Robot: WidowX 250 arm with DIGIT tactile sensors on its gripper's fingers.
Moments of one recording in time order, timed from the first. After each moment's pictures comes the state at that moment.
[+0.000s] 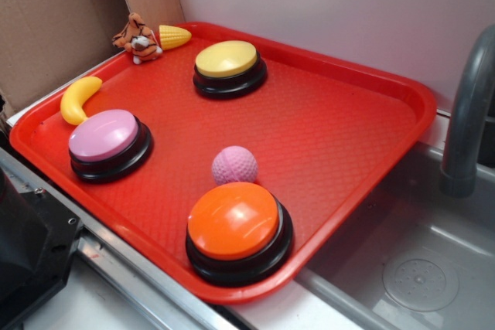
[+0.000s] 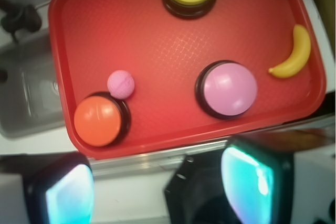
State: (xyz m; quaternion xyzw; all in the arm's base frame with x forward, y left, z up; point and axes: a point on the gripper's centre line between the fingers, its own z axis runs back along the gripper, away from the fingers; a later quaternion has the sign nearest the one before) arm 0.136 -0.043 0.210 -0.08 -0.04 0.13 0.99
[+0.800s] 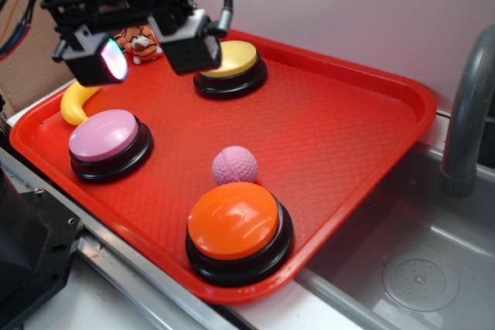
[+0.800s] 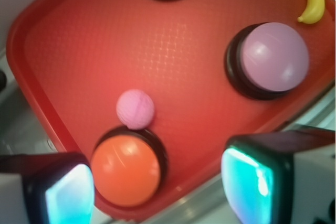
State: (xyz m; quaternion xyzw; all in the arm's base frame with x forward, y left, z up) arm 0.169 -0.091 0.138 -0.07 -0.08 0.32 0.94
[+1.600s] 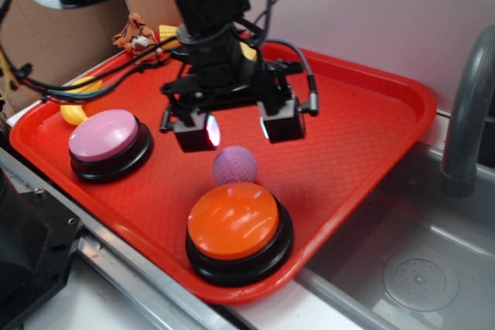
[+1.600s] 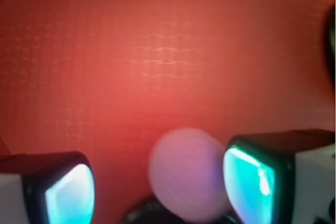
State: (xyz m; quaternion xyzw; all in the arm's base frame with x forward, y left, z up) arm 0.230 -0.101 0.049 -0.05 -0.05 0.35 0.94
